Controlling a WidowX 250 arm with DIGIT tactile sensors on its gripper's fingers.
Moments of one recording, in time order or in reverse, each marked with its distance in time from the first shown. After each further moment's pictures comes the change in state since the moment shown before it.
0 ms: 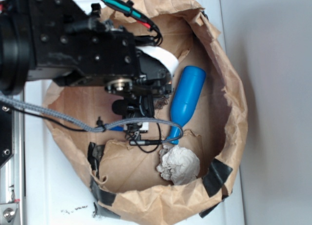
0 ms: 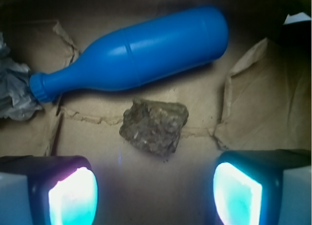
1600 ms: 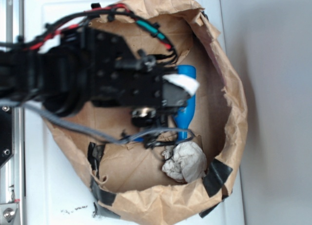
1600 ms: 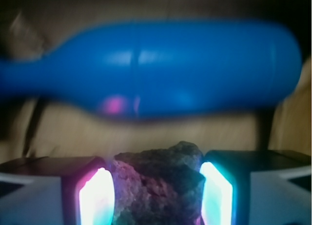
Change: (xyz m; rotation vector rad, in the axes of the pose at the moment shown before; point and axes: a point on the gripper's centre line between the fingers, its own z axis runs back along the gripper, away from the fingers) arm 0.010 -0.013 -0.030 0.048 0.016 0.015
